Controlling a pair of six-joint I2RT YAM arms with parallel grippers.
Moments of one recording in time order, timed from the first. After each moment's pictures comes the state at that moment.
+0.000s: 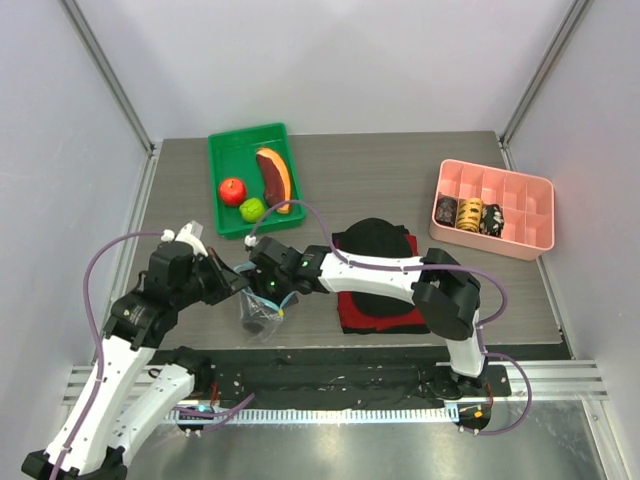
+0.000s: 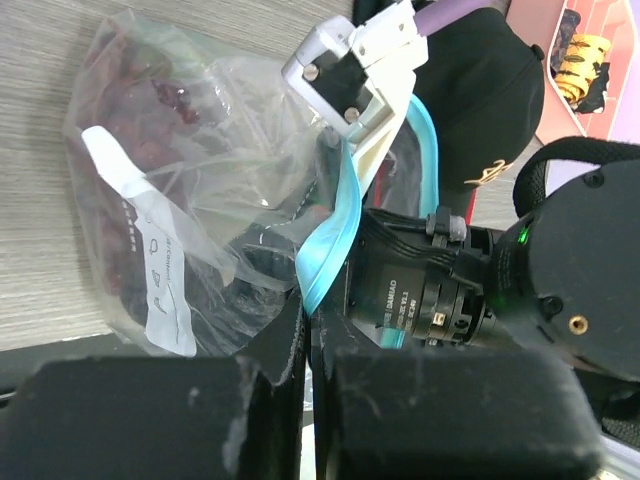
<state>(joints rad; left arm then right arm) -0.38 0.64 0.86 -0.87 0.16 -0.81 1.15 1.95 1.51 -0.46 -0.20 0.73</state>
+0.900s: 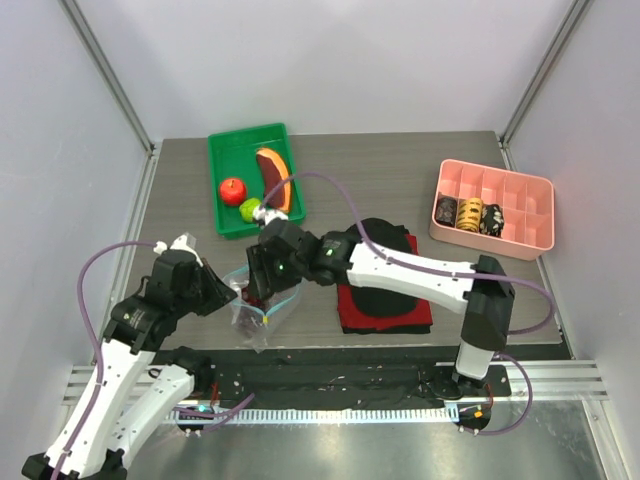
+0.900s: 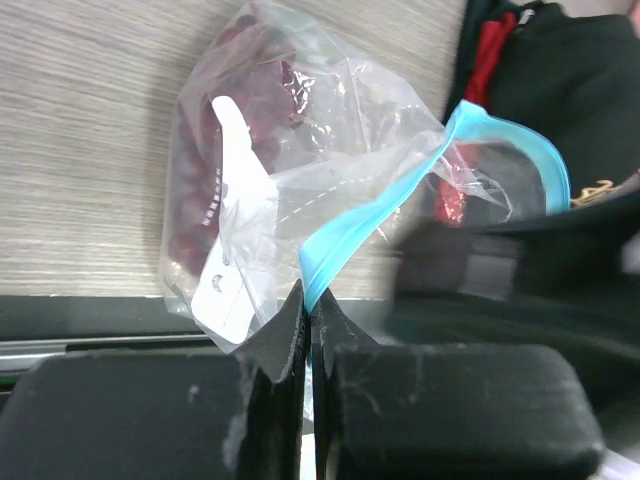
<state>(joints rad) -0.38 0.60 0.83 -1.01 0.03 -0.81 1.16 1.78 1.53 -0.54 -0.01 0.70</state>
